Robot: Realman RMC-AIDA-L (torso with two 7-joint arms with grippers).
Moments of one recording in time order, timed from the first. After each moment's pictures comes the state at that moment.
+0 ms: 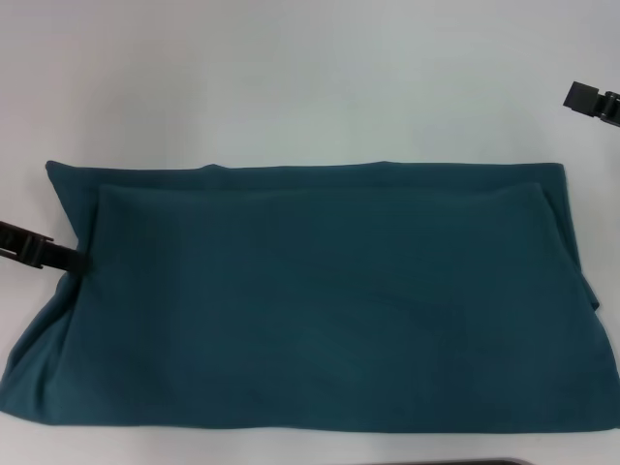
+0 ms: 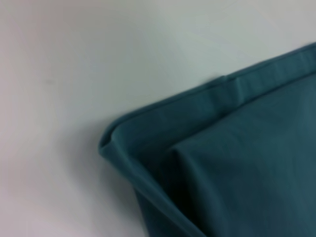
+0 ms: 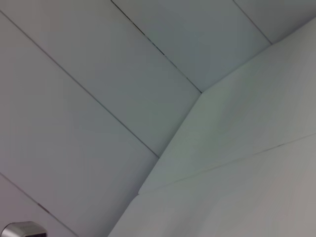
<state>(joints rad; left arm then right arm) -0.59 -2.01 -2.45 -0.92 -0.48 1.69 -2.18 0.41 1.98 -0.19 -0.57 -2.11 -1.75 1.78</state>
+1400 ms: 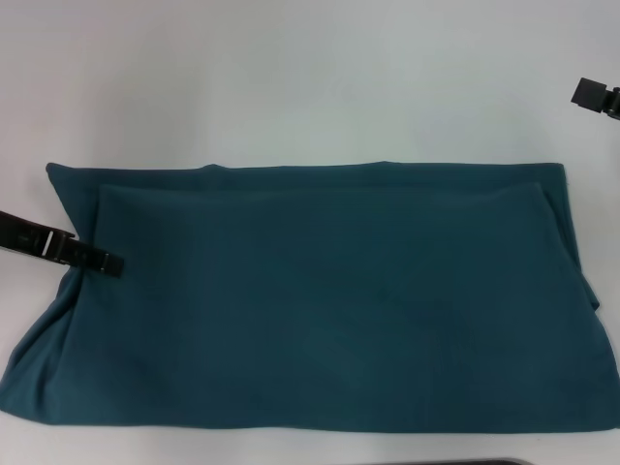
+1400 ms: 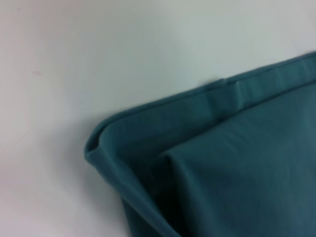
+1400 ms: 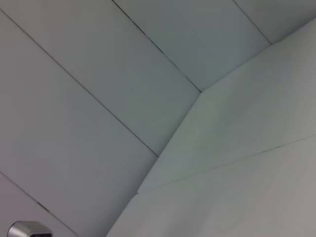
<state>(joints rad) -0.62 -2.03 -2.44 -0.89 -0.47 1.67 -2.26 0.41 1.97 -0.19 -0.58 -2.11 -1.76 1.79</state>
